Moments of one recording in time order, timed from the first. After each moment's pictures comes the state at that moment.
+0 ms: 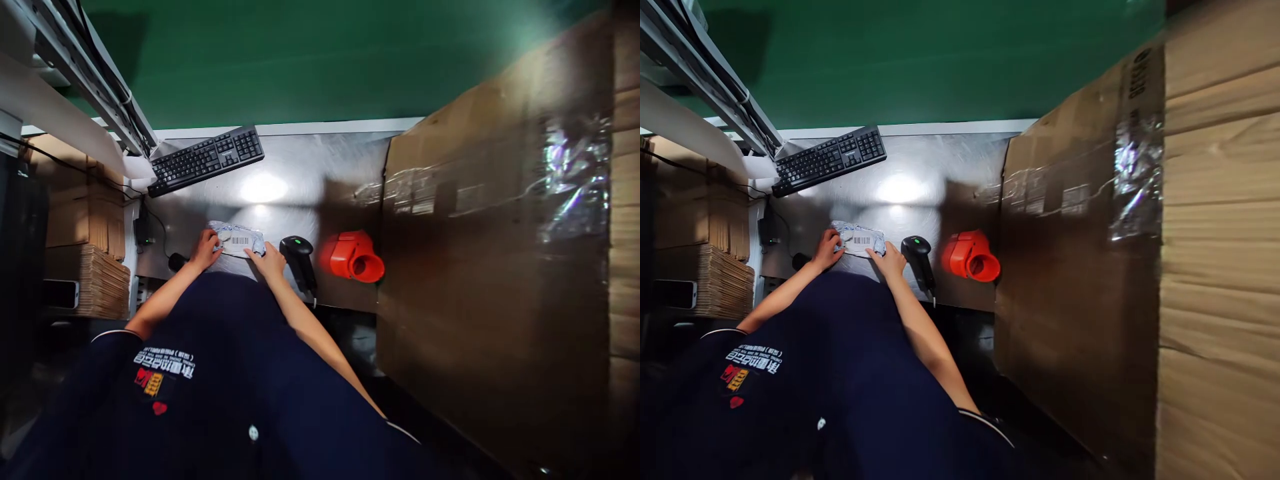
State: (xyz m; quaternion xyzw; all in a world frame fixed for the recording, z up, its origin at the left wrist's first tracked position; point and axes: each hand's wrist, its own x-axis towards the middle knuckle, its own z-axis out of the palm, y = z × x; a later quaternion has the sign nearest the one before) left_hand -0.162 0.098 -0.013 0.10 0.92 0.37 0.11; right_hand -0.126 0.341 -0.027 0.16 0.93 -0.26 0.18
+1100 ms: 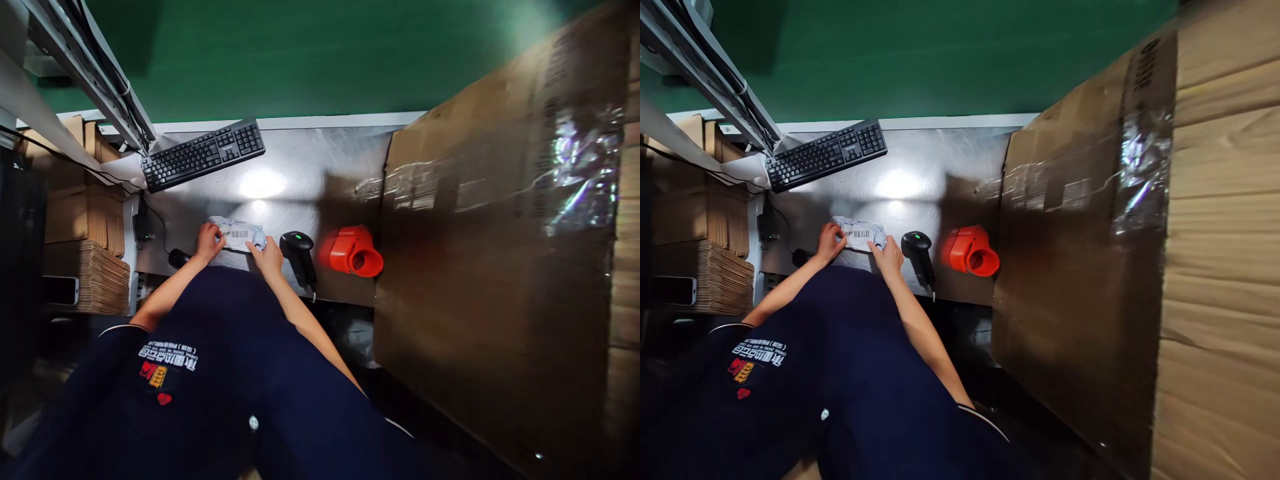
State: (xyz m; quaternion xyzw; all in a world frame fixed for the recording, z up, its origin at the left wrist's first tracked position) left_hand -0.173 0.114 -0.025 0.06 0.94 0.34 0.03; right_hand -0.123 0.336 -0.035 0.20 0.91 -0.31 0.16
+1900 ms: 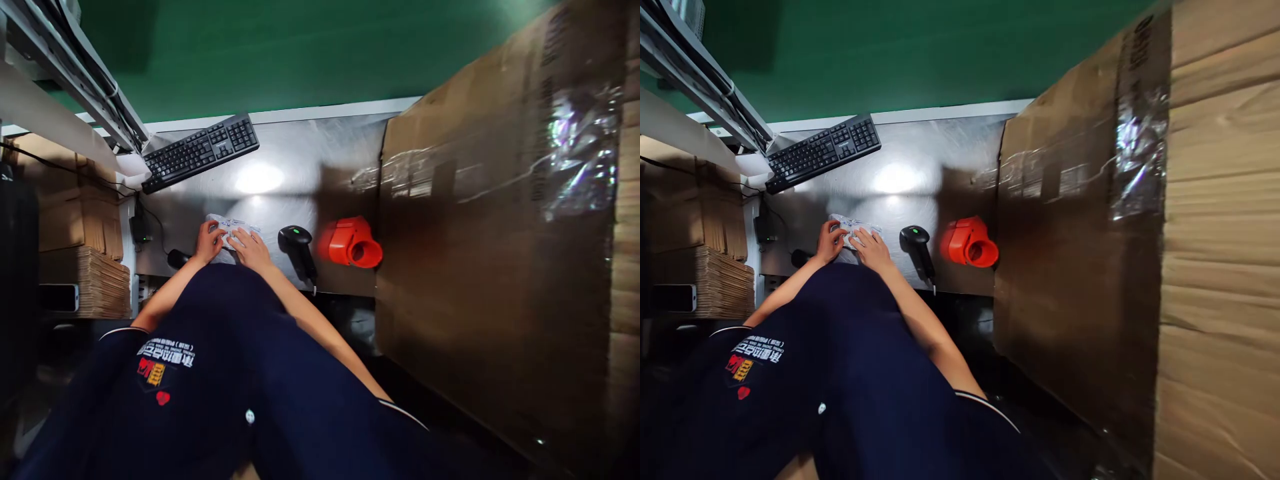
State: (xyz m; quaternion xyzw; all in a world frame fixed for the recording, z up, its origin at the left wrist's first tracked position) left_hand -0.168 0.108 -0.040 0.13 0.93 0.35 0.02; right_hand -0.126 0.324 -0.042 -0.24 0.94 -0.21 0.08
